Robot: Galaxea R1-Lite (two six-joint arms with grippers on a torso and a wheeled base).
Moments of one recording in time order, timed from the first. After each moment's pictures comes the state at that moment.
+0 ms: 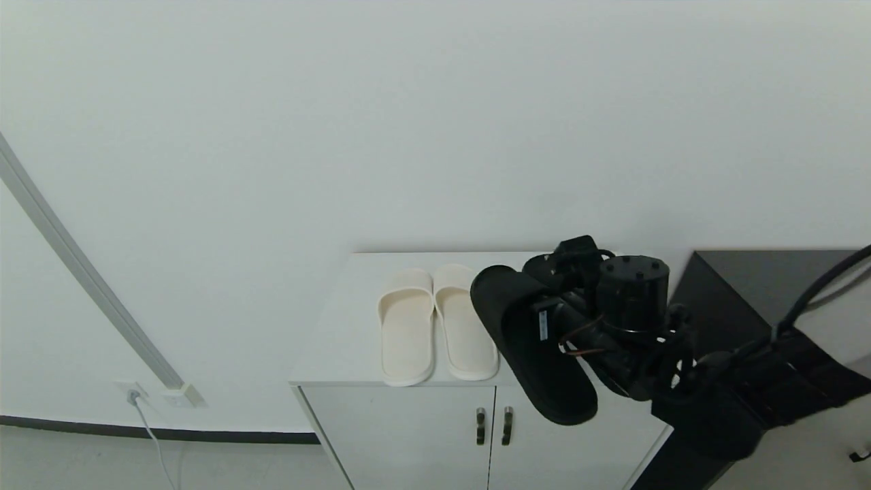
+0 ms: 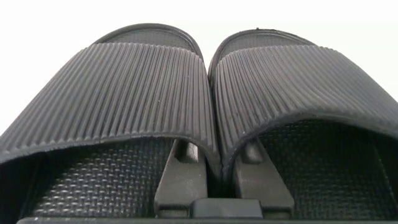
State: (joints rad) left arm 0.00 0.00 0.00 0.01 -0.04 0.01; right arm 0.68 1.97 -0.85 -0.97 -0.32 -0.01
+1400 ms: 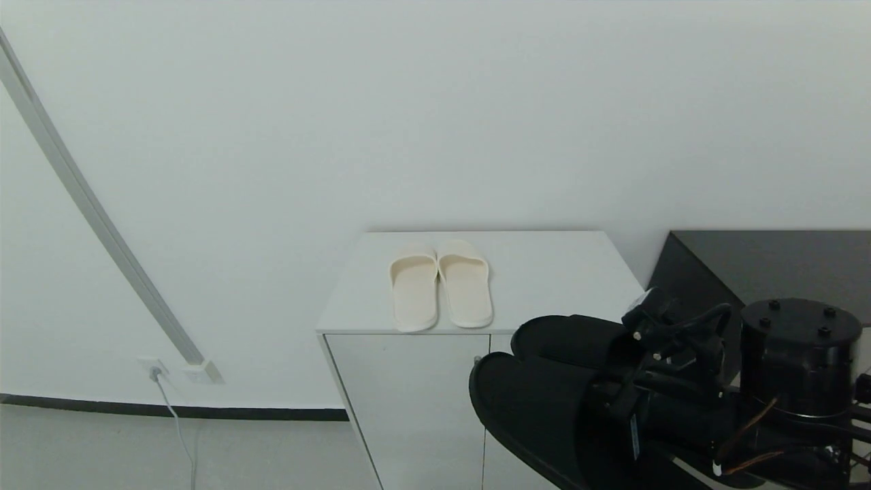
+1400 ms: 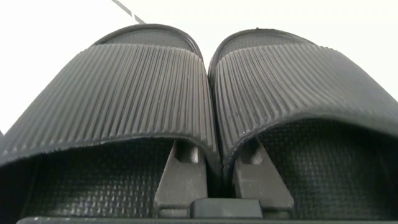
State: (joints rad) left arm 0.00 0.00 0.00 0.01 -0.04 0.01; right arm 0.73 1.57 -0.48 -0.81 0.08 -0.03
